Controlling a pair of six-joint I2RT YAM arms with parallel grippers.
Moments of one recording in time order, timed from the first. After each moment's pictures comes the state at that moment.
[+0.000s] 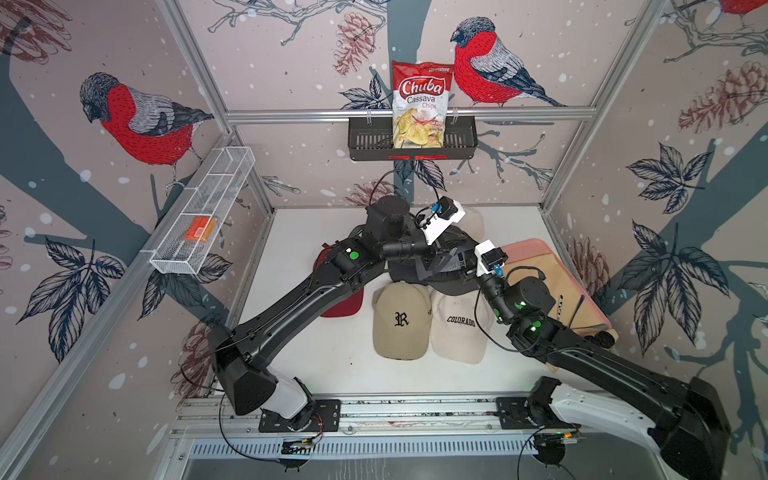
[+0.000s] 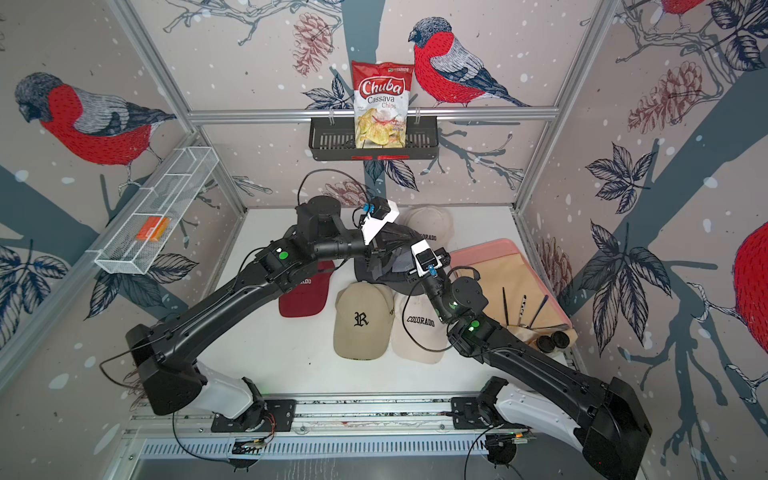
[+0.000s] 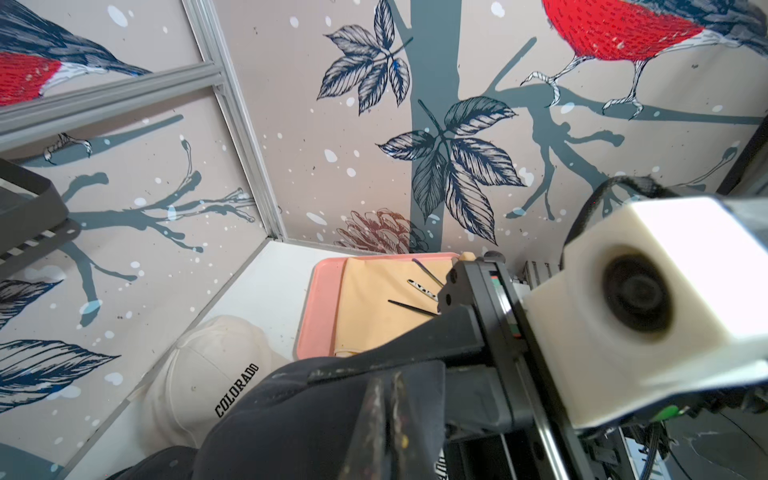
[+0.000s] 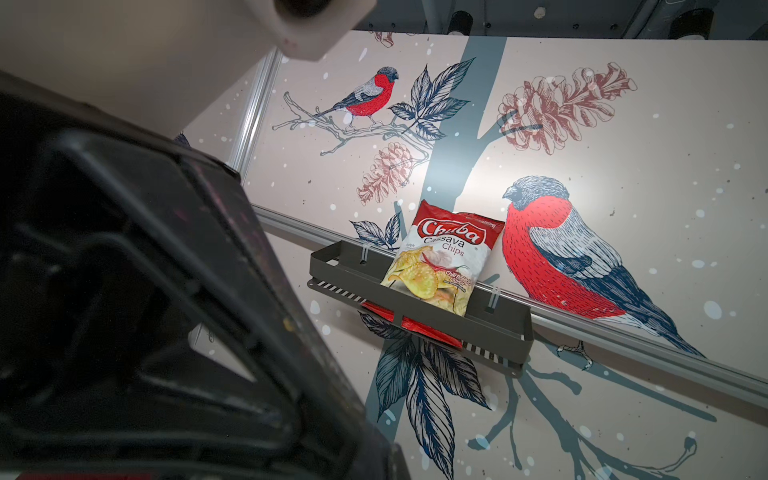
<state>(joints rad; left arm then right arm) -0.82 1.47 1.56 -0.28 0.49 0.16 0.84 0.98 0.64 0.63 0.31 -0.38</state>
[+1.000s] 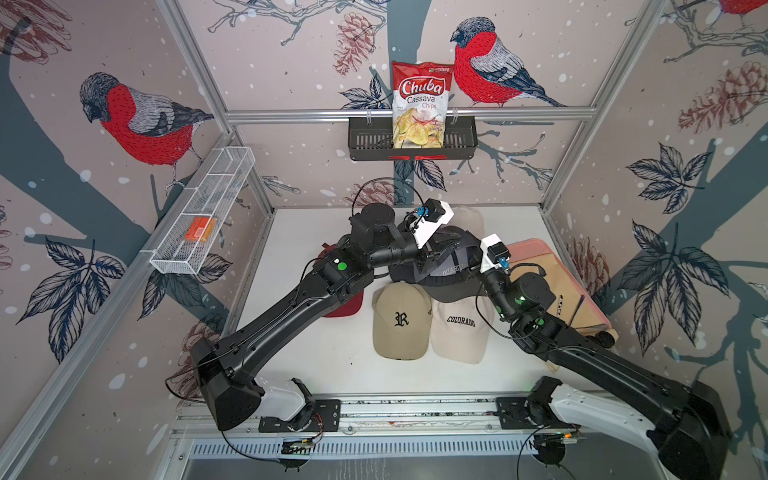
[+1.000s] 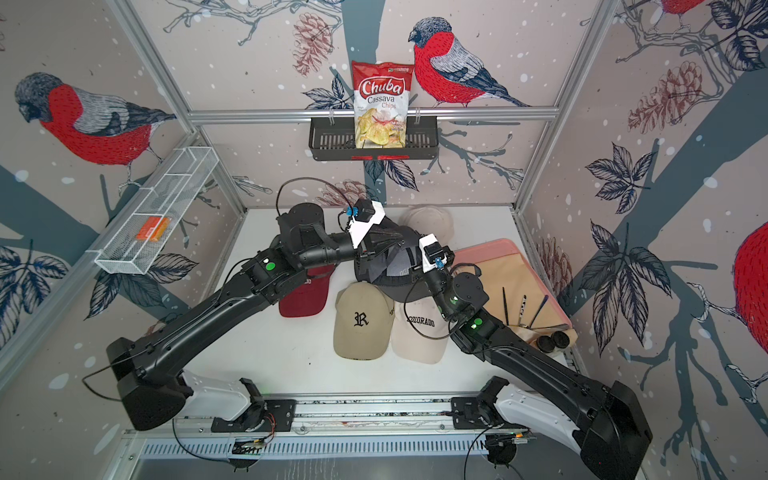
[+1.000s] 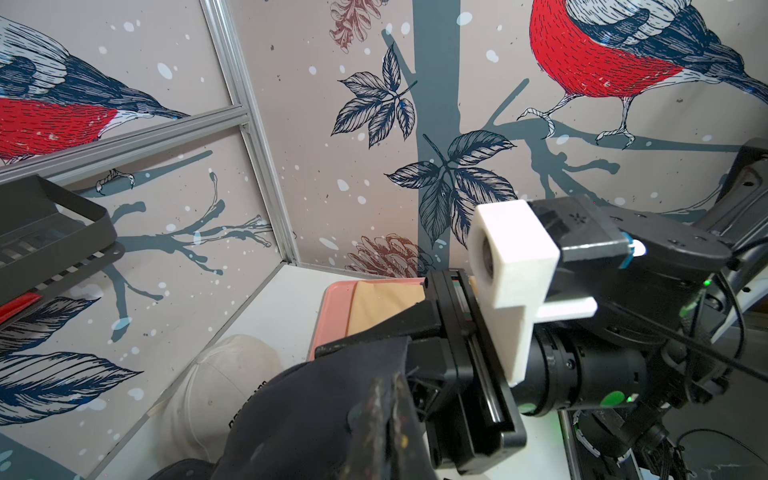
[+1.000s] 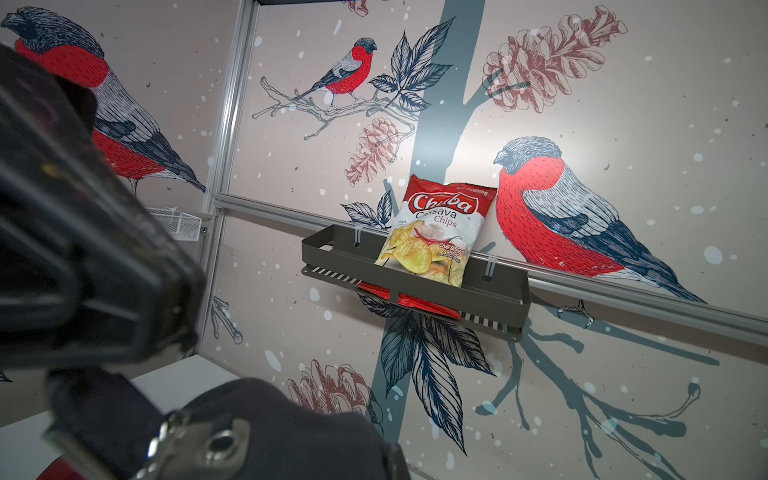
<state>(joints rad) -0.82 1.39 1.46 -0.18 0.47 0.13 0.79 0.98 0.65 0.57 0.31 -0.26</state>
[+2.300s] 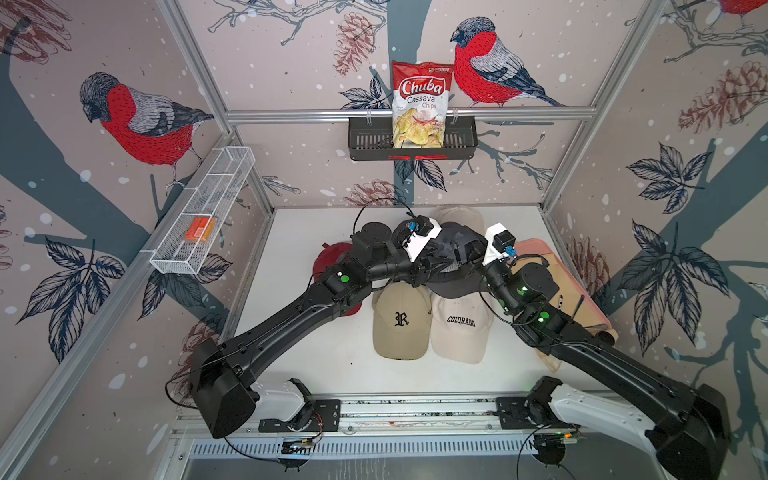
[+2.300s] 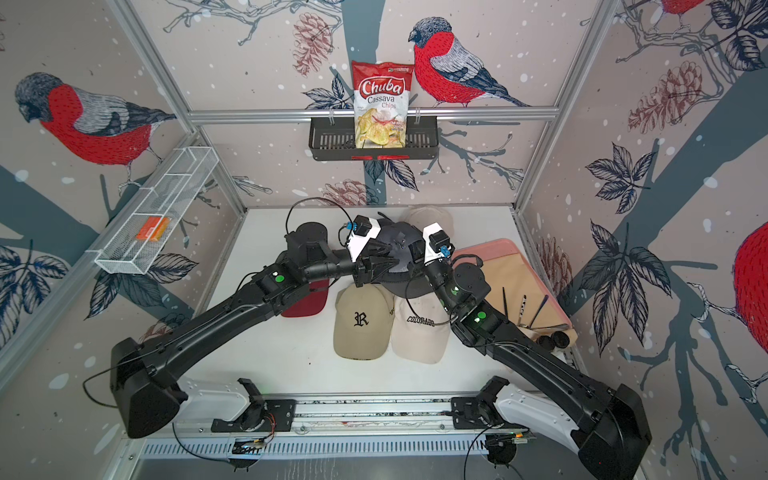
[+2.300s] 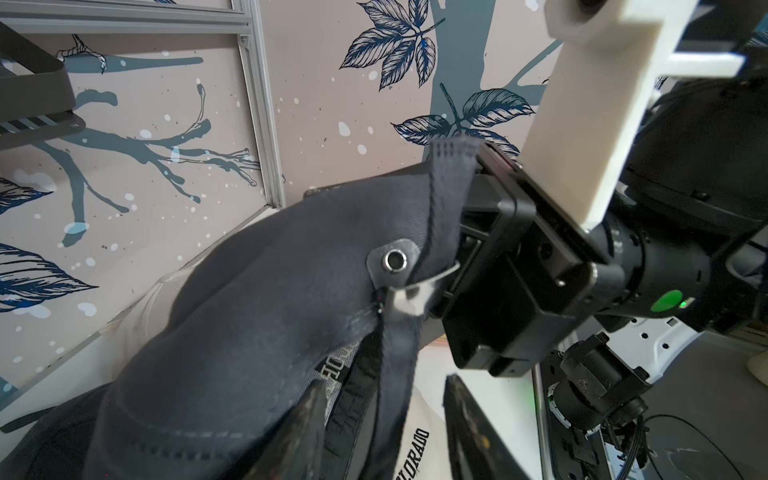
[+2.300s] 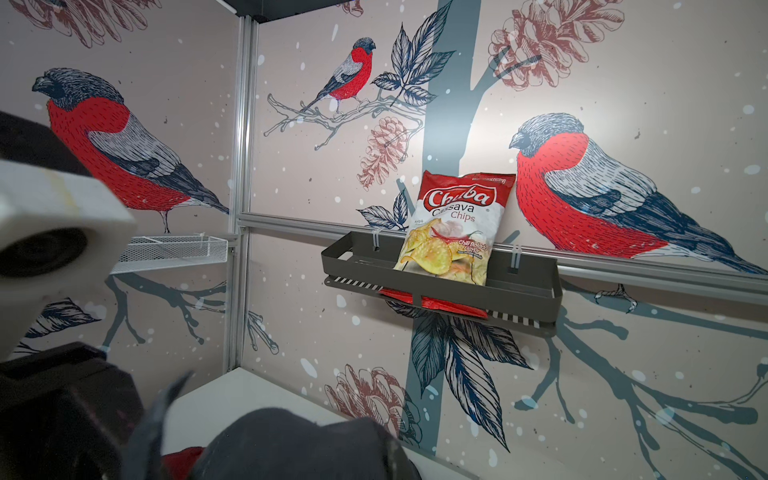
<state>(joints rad) -0.78 1.35 1.21 -0.04 0.49 0.01 0.76 0.99 0.74 0.45 0.22 -0.12</state>
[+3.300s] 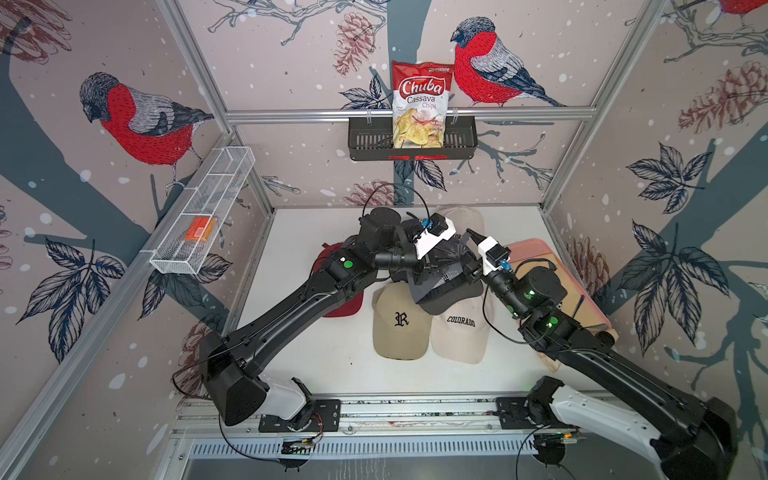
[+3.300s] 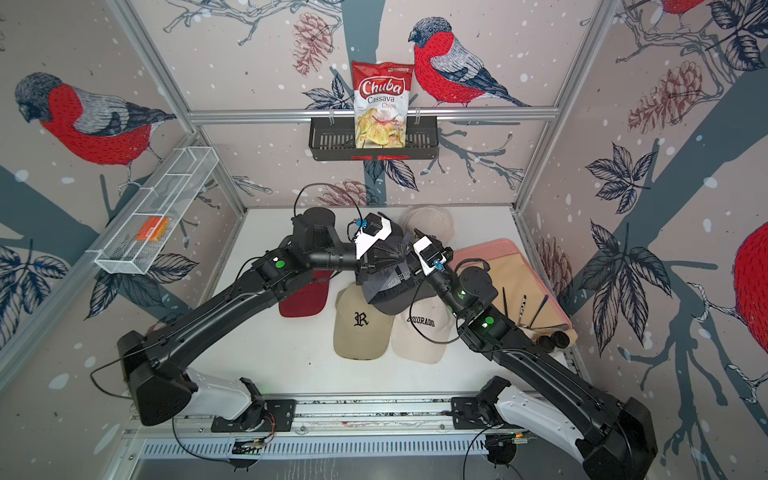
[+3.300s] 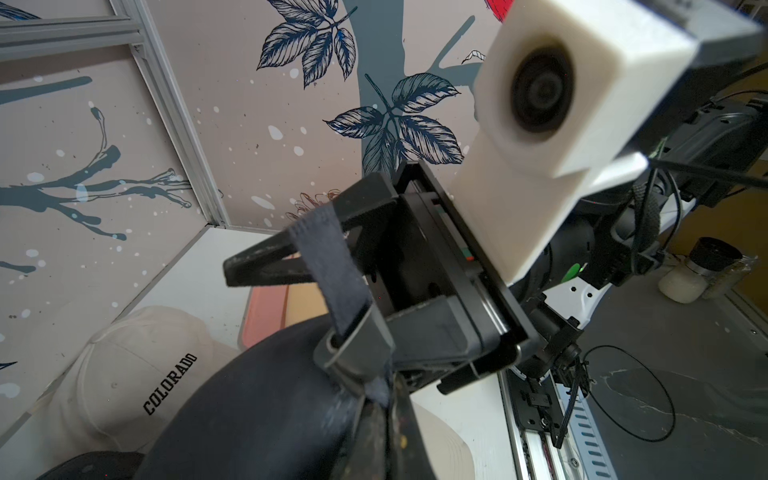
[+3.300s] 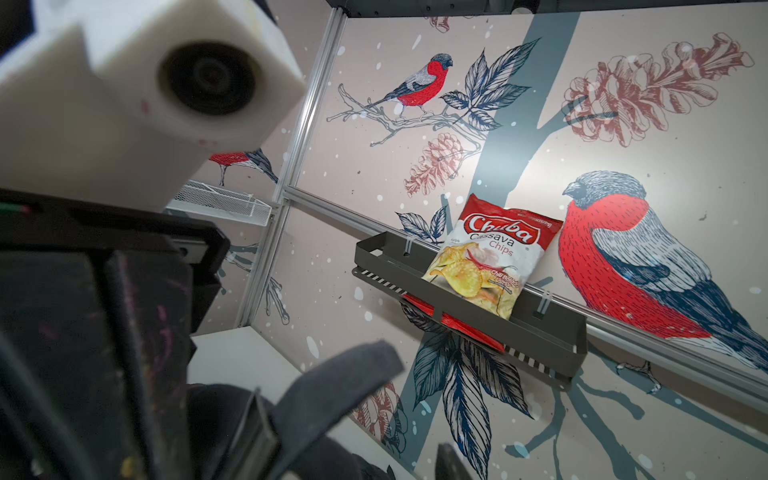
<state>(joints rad) -0.79 1.42 1.42 -0.26 0.68 0.16 0.75 0.92 0.71 0.39 0.04 -0.35</state>
